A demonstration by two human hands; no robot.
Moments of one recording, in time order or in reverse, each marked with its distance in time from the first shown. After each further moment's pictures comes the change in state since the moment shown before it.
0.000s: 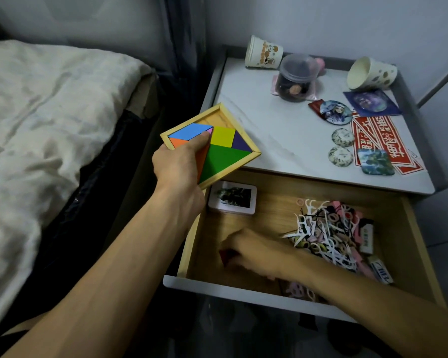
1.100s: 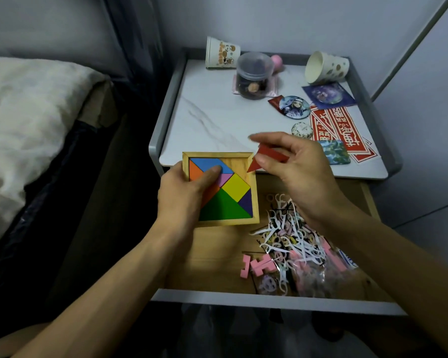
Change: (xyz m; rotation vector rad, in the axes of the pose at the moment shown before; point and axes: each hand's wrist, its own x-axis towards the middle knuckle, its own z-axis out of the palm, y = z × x) left_hand -0.038 -0.050 0.012 0.447 -0.280 0.127; right_hand -0.080 -0.005 -0.120 1.000 0.951 0.134
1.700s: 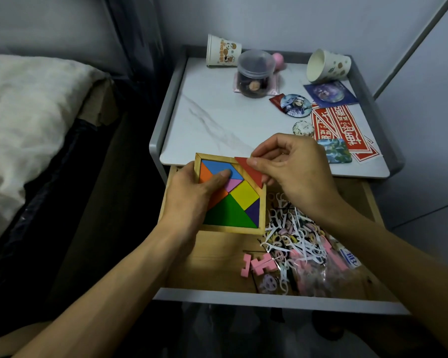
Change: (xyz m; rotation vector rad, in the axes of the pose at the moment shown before) left_hand -0.007 0.003 0.005 0.041 -0.103 0.023; right_hand 0.006 0.002 -0.001 -0.342 0.028 -0.084
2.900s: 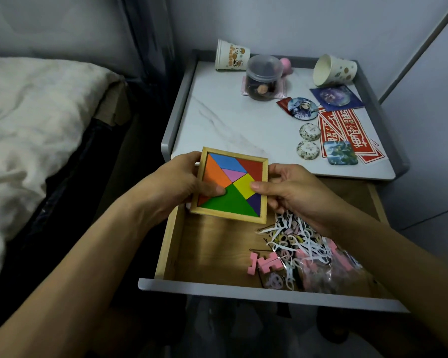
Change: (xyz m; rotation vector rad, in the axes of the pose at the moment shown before) left_hand 0.024 0.024 -0.047 0.269 -0.359 -0.135; right_hand -0.011 0.022 0.011 0.355 -0.352 0.360
